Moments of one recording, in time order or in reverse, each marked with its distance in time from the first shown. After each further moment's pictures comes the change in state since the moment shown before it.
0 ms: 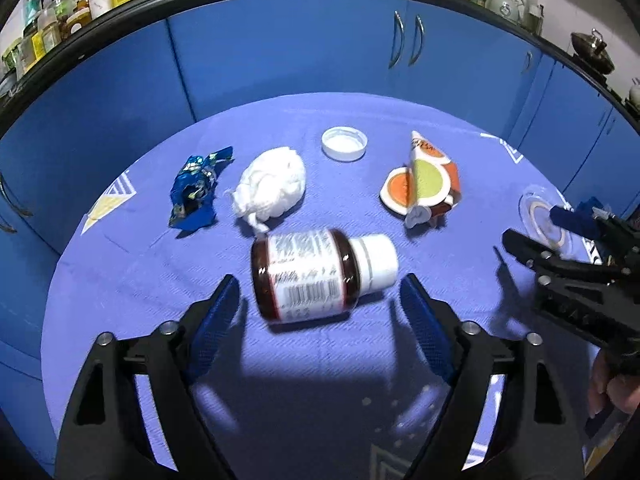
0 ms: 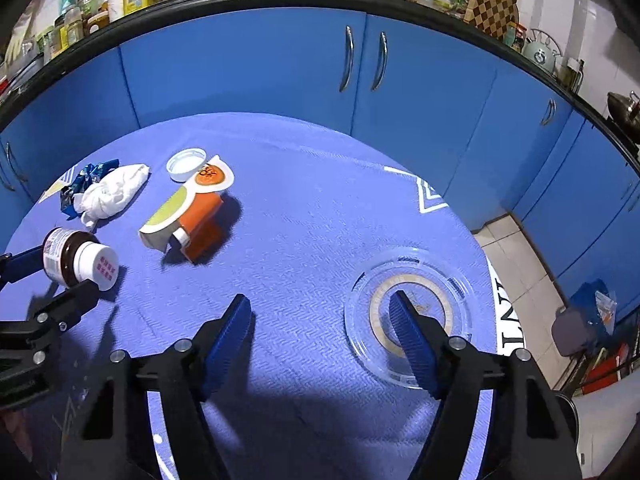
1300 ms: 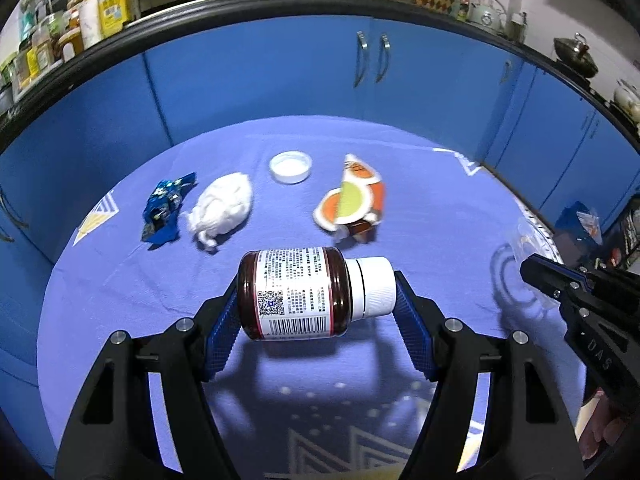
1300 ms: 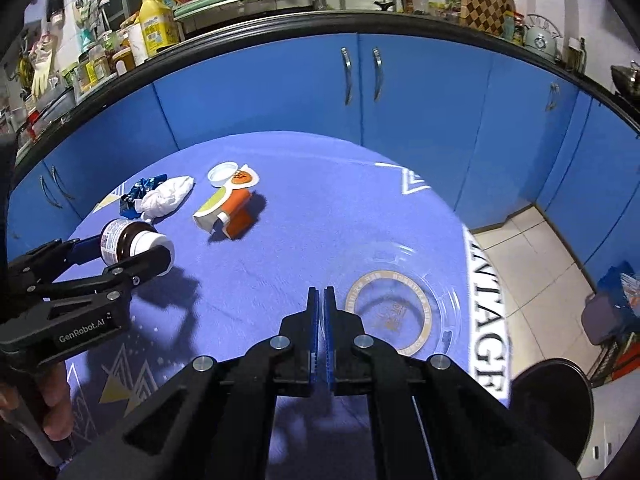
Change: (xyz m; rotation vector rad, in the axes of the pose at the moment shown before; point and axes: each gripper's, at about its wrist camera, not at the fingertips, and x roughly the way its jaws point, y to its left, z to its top) left arm -0.018 -0.017 -0.002 0.026 -0.049 -0.033; right arm -0.063 -0.032 -0.034 0.062 -0.051 0.142
